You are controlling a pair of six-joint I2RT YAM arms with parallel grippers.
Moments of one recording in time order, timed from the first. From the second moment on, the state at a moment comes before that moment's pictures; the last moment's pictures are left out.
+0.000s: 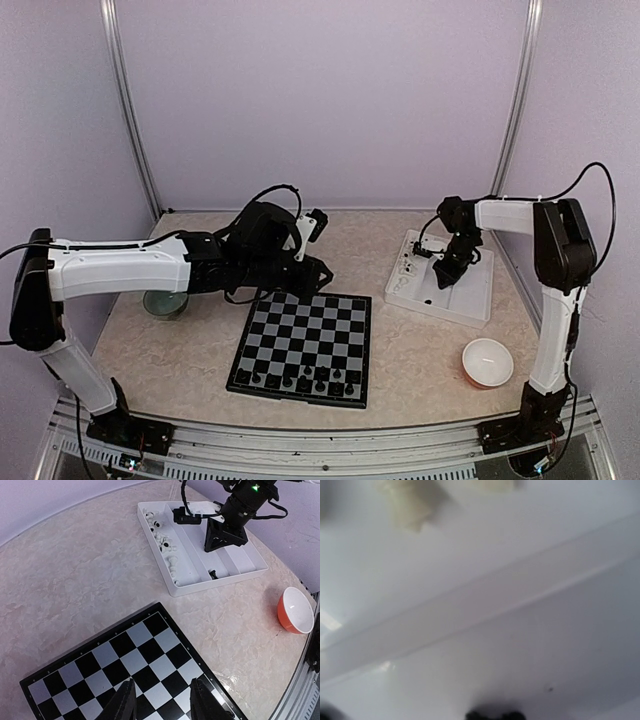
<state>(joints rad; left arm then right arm) -0.98 1.63 1.23 -0.21 -0.09 -0.27 0.23 2.06 1.51 -0.86 -0.03 -0.54</state>
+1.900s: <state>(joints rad) -0.81 1.59 0.85 0.49 0.25 -0.82 0.70 1.62 1.33 -0.71 -0.59 -0.66</state>
